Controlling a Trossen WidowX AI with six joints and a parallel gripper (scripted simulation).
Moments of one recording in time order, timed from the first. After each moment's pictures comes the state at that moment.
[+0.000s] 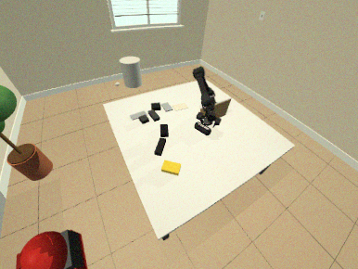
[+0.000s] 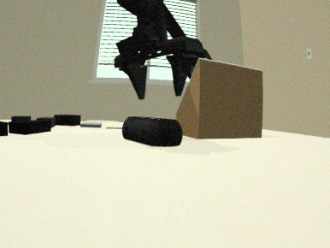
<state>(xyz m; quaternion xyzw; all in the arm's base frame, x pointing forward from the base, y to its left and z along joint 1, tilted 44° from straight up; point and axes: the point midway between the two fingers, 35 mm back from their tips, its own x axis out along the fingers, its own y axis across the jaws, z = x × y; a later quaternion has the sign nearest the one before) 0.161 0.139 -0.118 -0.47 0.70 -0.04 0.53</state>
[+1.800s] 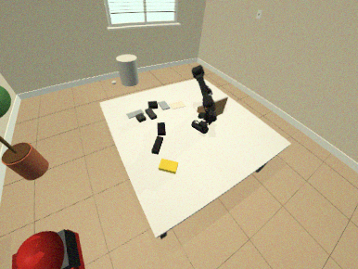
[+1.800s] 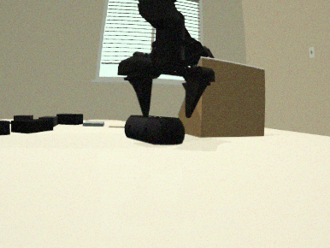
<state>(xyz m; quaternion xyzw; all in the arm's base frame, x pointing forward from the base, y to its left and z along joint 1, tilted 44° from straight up) 0.149 0.118 -0.153 0.15 0.38 -0.53 0.74</state>
